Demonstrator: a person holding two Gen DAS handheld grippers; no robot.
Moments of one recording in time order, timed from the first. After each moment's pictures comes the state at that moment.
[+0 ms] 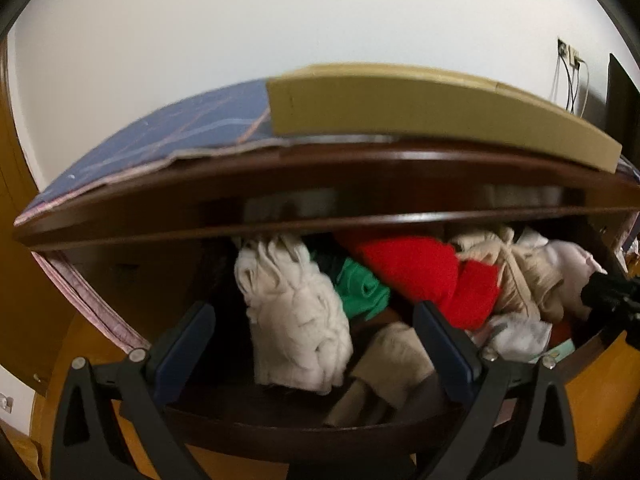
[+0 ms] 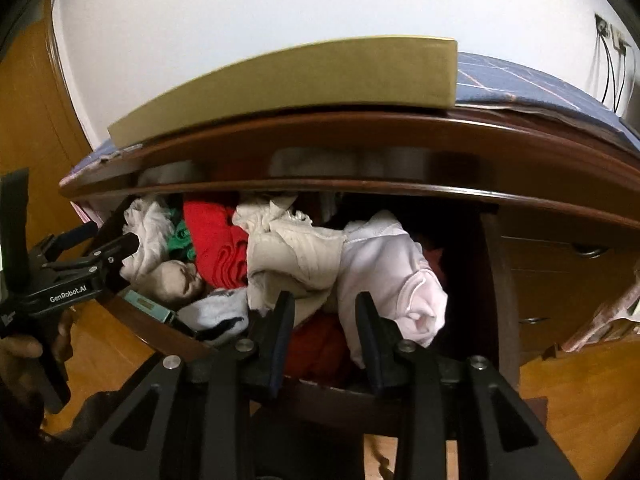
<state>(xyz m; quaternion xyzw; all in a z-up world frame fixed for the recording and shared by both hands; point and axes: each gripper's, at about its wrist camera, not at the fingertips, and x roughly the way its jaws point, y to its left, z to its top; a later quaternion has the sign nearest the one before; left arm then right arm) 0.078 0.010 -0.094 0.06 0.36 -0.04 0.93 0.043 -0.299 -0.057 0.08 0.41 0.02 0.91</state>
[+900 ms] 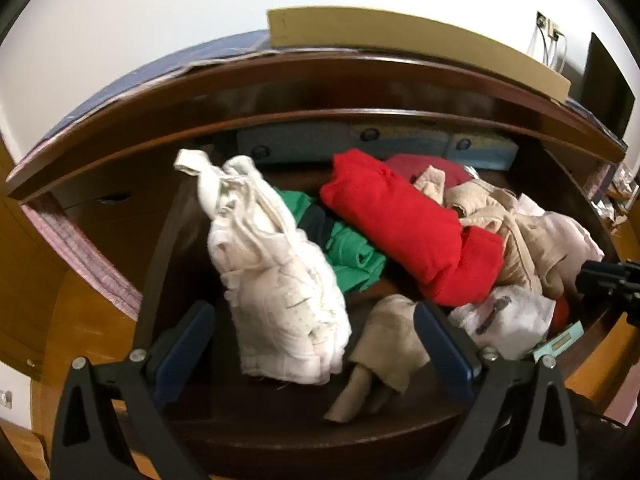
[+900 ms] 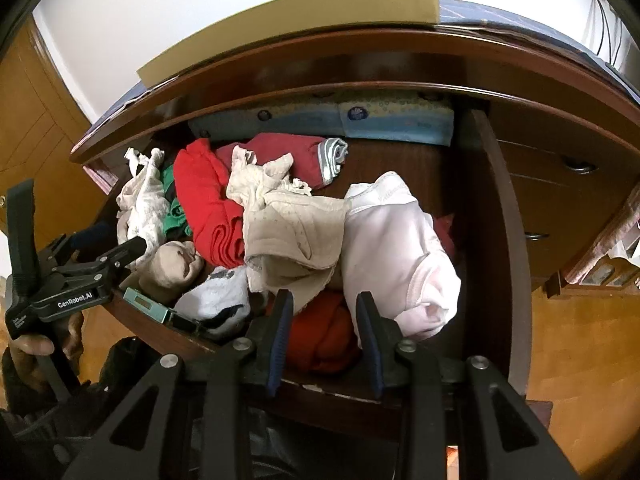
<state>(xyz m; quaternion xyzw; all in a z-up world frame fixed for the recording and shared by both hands) 0.031 0.027 -0.107 0.06 0.42 -0.08 0.90 0.042 -0.287 -0.073 0.10 0.49 0.03 0.86</state>
